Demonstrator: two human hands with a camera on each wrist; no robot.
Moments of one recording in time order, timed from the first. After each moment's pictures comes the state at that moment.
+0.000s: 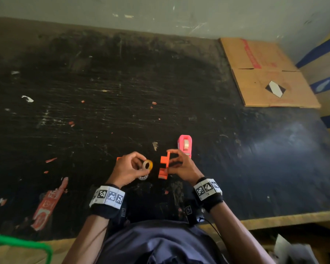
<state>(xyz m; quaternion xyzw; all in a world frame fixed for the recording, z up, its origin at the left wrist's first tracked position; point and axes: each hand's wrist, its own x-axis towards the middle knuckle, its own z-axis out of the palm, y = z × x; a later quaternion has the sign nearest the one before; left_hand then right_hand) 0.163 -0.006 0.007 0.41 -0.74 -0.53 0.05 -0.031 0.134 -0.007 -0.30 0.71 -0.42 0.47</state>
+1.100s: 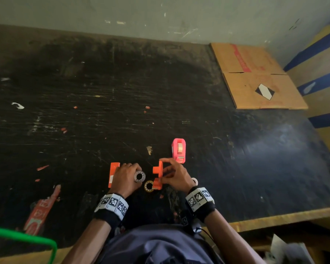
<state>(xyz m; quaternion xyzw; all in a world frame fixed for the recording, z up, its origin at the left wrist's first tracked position) 0.151 0.011 -0.021 0.38 -0.90 -0.22 -0.04 -0.018 0.147 -0.010 -0.34 0.75 -0.37 0.44</state>
